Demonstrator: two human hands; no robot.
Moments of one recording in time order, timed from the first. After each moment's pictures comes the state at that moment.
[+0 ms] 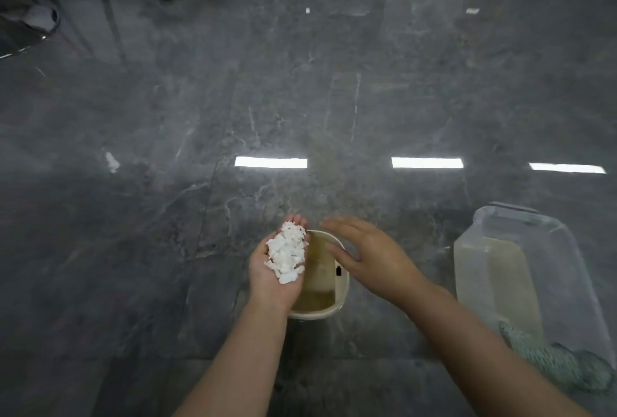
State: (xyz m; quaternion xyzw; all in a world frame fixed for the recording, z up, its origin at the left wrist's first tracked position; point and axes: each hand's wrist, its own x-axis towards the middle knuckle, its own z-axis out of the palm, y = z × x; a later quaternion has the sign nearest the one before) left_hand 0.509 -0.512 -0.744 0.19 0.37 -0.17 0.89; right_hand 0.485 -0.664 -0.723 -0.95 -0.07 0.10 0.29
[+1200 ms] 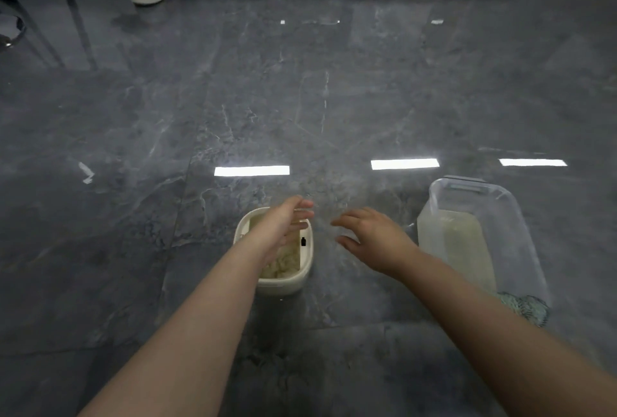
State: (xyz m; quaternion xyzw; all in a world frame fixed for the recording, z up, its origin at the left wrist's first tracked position) left_hand 0.505 -0.546 -0.720 0.70 0.11 -0.35 0.61; right_hand 0.450 -0.711 -0.740 -0.98 -0.08 0.09 0.14
